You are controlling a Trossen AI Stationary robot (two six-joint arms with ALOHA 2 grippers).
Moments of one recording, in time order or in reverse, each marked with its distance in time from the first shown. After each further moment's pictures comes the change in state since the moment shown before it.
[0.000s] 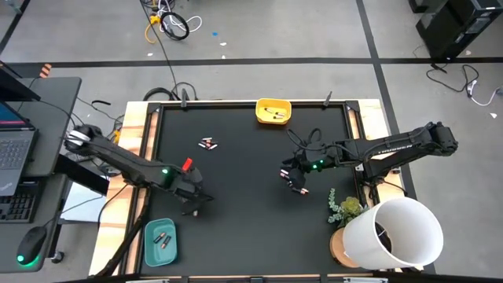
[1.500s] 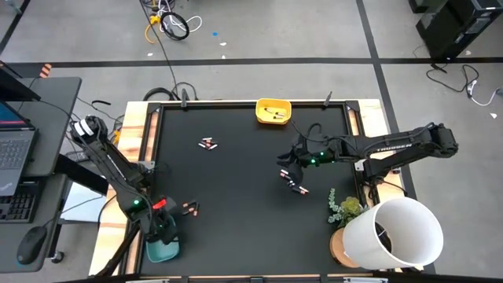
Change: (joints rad) left arm -0.611 -0.039 -0.238 0.324 0.130 -0.932; right arm -0.067 0.000 0.000 0.113 -0.074 -0.045
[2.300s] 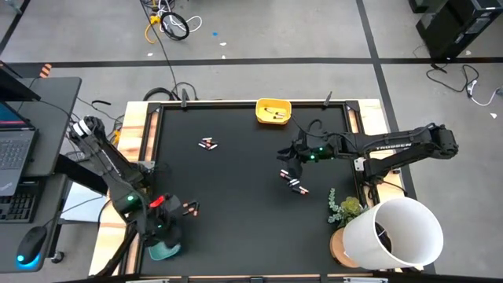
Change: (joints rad) left arm 0.078 -0.002 0.303 -0.192 -0.237 0.230; right arm -0.057 0.000 0.000 0.011 0.001 -0.048
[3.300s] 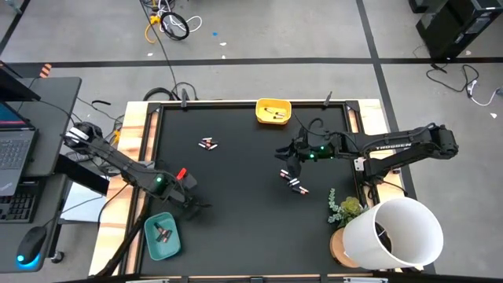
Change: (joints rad) left arm 0.410 0.022 -0.218 0.063 0.107 0.403; right arm 0.001 0.000 0.000 0.057 -0.007 0.031
